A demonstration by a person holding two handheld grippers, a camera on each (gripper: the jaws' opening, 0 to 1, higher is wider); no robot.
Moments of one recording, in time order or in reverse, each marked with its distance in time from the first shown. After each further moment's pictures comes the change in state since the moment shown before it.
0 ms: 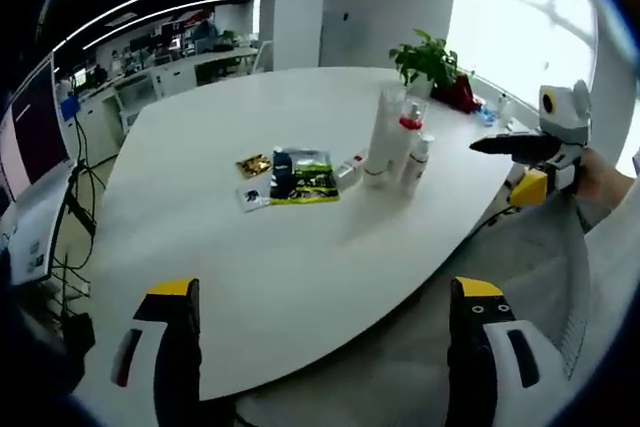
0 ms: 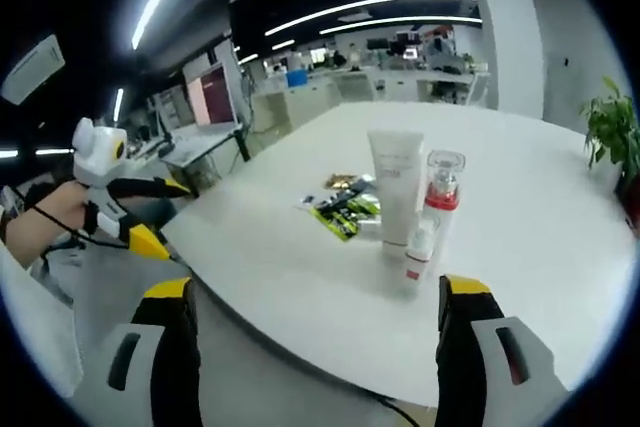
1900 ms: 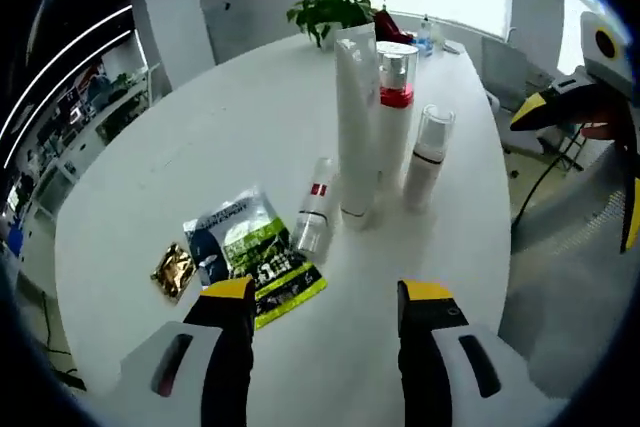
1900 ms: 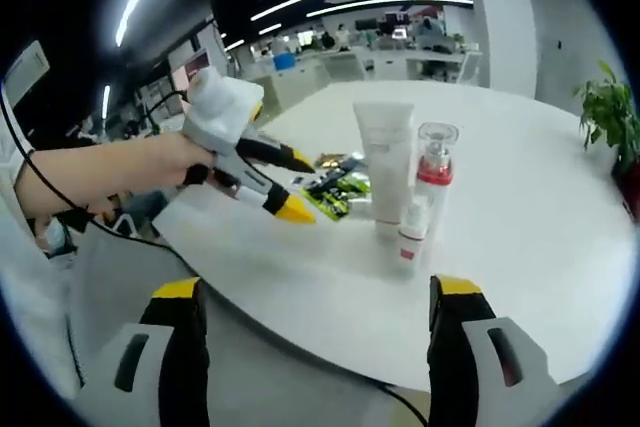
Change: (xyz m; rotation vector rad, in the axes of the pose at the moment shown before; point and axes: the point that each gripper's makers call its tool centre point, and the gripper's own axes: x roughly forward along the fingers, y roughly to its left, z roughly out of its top) left arm 0.192 -0.028 0.075 0.457 0.105 -0.234; right arm 0.005 -0.010 -0.016 0.064 0.084 -0.041
